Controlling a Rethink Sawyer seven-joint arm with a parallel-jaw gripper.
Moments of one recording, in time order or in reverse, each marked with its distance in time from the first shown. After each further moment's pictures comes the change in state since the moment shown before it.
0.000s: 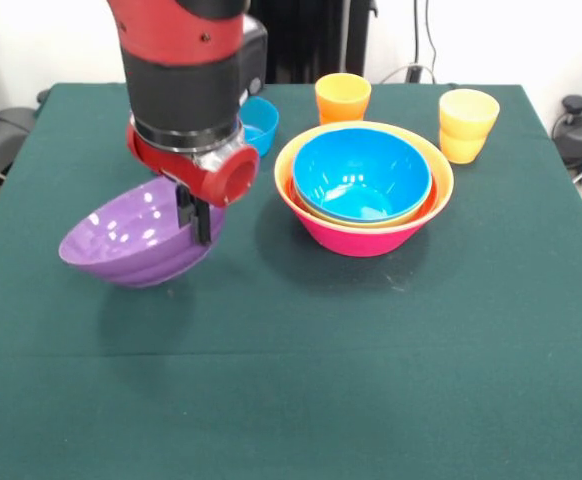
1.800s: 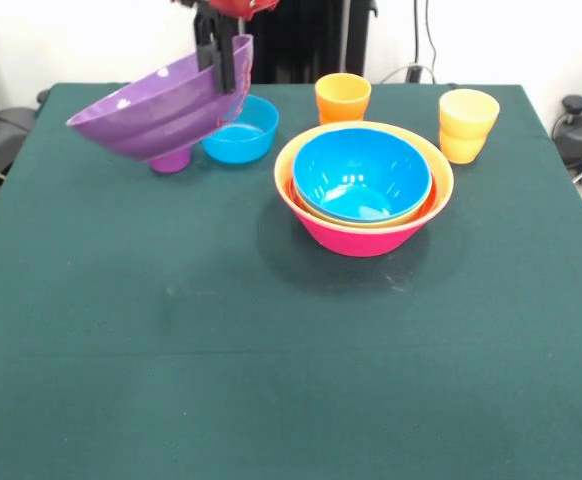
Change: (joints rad) arm -0.057 -0.327 0.086 0.267 0.044 0.040 0.000
